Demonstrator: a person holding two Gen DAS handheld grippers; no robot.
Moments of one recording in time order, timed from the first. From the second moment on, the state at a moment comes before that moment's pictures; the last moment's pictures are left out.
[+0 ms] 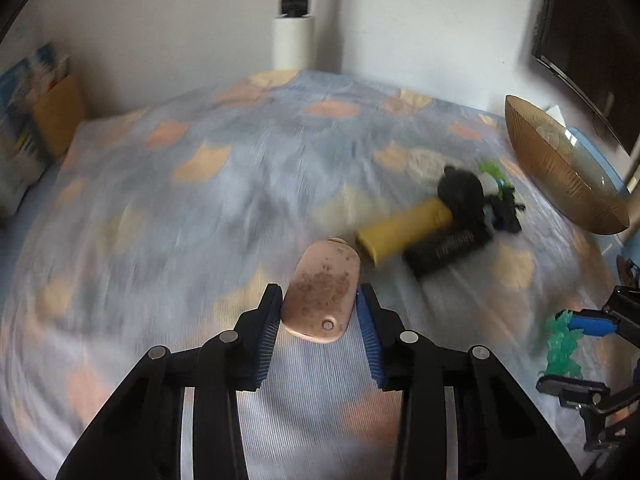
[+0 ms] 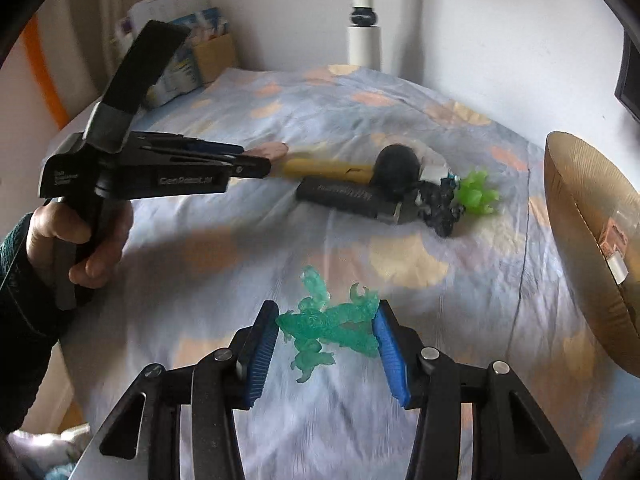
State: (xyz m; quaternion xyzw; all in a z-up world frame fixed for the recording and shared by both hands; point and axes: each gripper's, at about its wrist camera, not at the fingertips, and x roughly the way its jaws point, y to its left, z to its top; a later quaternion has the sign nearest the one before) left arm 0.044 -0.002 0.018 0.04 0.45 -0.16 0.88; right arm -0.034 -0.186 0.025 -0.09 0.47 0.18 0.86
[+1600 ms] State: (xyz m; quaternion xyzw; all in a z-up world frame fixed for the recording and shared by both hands) left arm 0.019 -0.239 0.115 0.00 0.35 -0.30 0.89; right arm -0.041 -0.394 0.139 -0.01 0.41 -0.05 0.91
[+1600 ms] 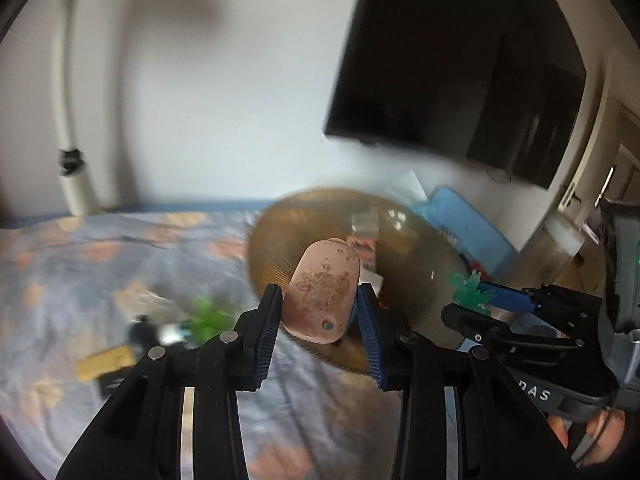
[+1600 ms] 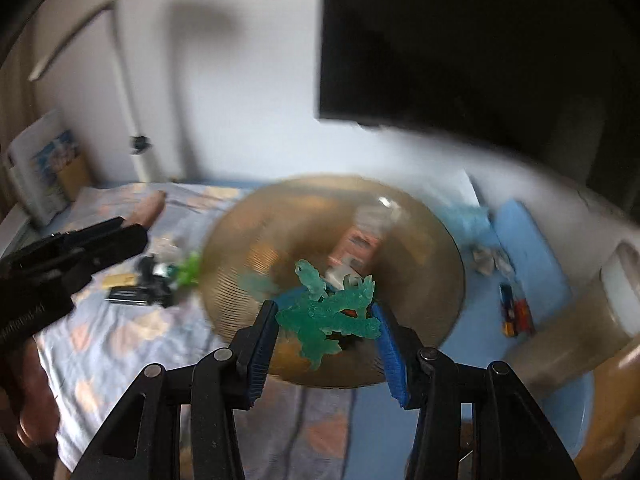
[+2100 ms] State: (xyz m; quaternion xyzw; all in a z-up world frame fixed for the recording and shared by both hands) left arm 0.019 -0.169 0.137 -0.08 0.33 -0.26 0.90; right arm -0.058 -0.412 0.159 0.02 0.35 -0.08 0.93
